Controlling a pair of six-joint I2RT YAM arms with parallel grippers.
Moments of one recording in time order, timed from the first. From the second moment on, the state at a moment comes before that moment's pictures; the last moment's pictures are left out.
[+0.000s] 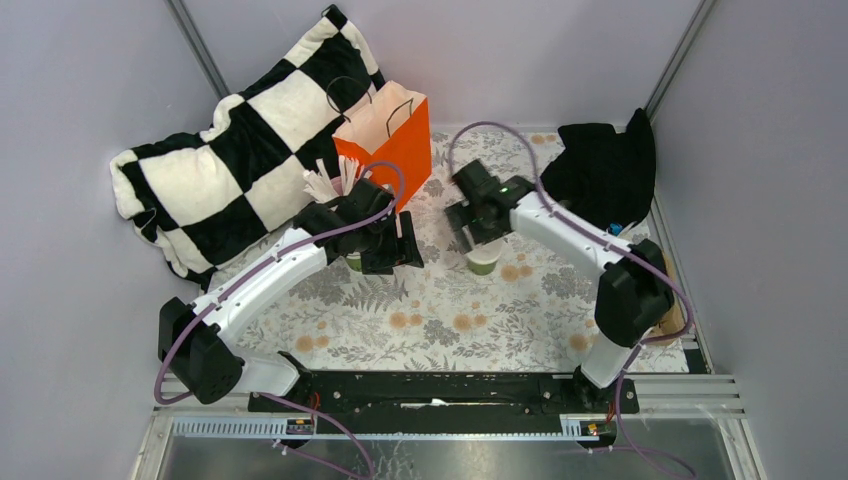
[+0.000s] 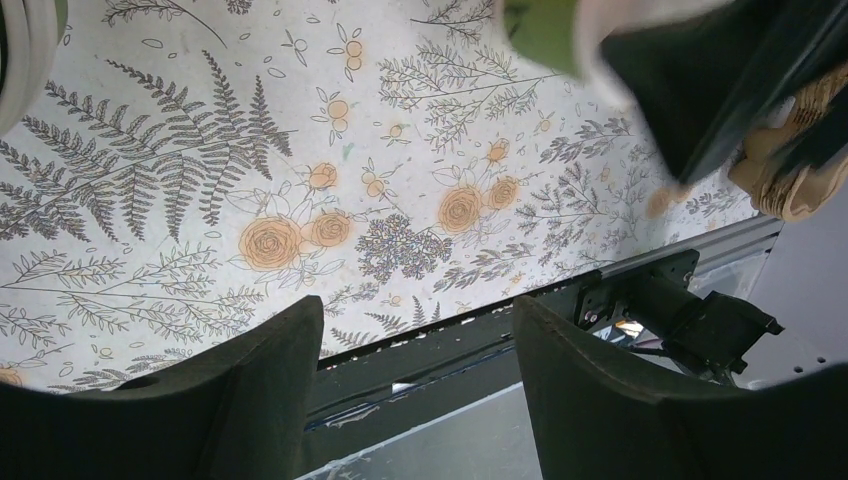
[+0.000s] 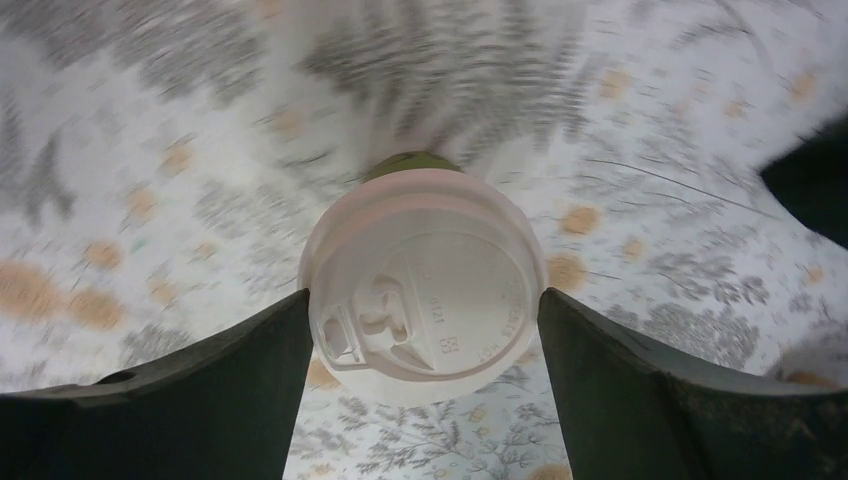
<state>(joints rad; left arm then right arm) -0.66 1.34 1.21 -0.86 0.15 -0.79 0.73 1.74 1.46 -0.89 0.19 0.17</state>
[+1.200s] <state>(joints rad) -0.66 1.34 1.23 -0.86 0.19 -0.78 0.18 1.67 1.33 -0.69 0.32 0.26</state>
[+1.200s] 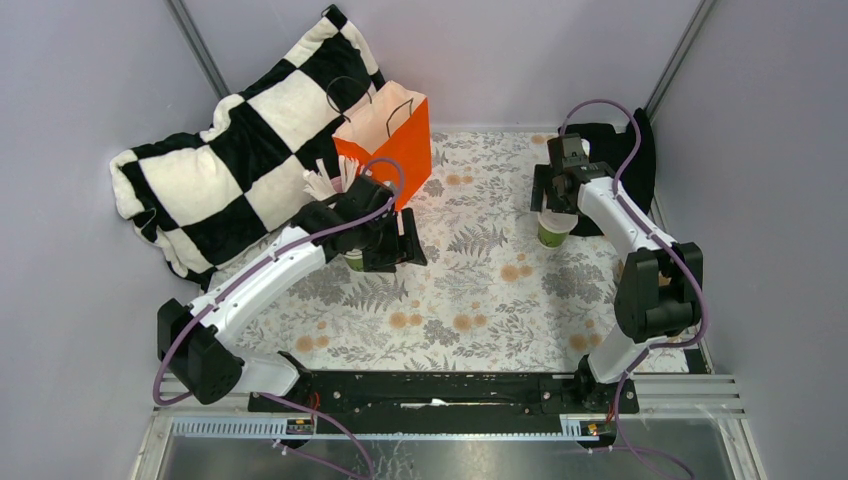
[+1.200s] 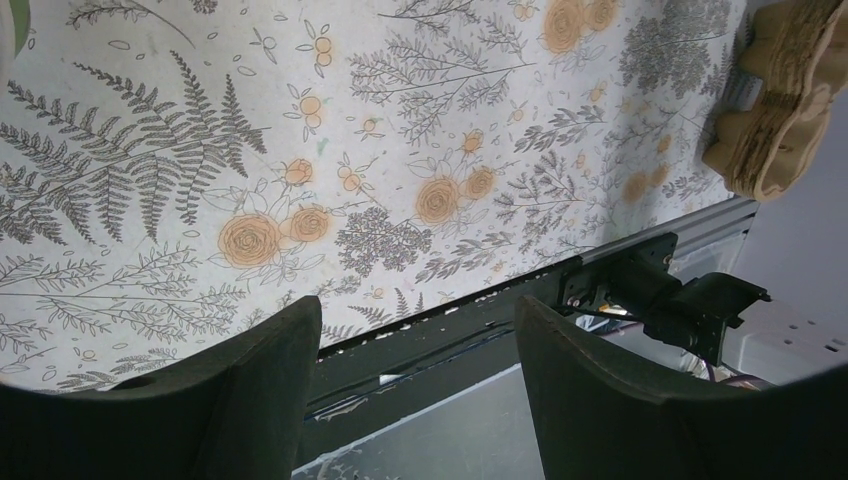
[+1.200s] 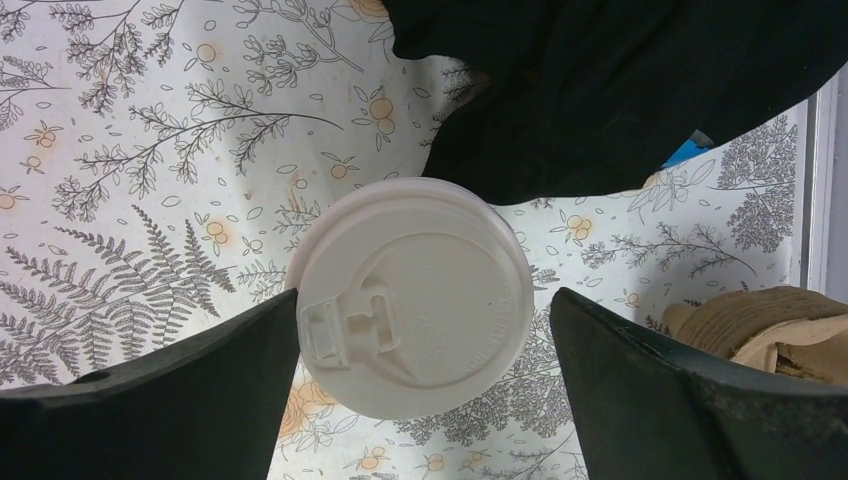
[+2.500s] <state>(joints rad) -0.44 1.20 1.50 -1.13 -0.13 -0.82 0.51 1.55 1.51 -0.87 -0.13 0.40</state>
